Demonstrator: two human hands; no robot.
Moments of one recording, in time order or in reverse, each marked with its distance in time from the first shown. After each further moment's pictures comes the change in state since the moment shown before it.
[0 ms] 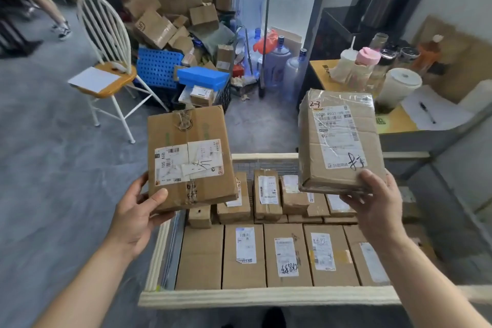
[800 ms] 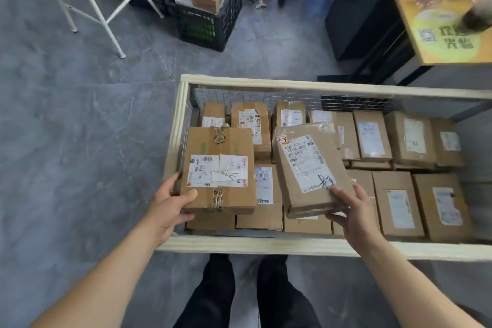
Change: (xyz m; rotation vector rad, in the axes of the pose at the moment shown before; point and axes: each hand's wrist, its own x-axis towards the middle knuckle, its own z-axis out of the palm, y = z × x) left_hand 0.041 -0.173 -0.066 0.173 0.114 -0.551; right_hand -0.024 0.206 -0.003 -0.355 -0.045 0.501
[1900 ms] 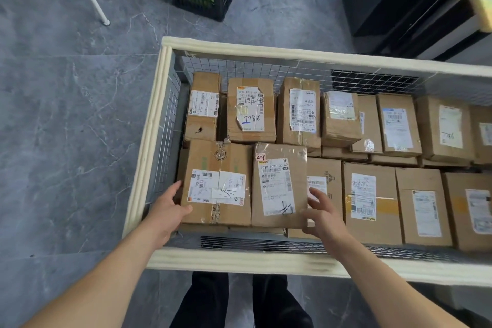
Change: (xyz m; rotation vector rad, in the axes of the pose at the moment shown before) left_hand 0.089 -0.073 0.015 0.333 0.026 -0.182; right_hand 0.079 0.101 0.038 -0.246 -0.213 0.275
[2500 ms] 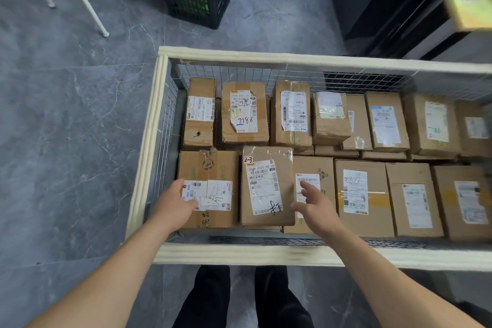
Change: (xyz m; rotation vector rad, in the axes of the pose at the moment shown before) left_hand -0.027 0.025 0.014 0.496 0.116 0.173; right_hand -0.019 -0.022 0.000 -0.391 0.035 -0.113
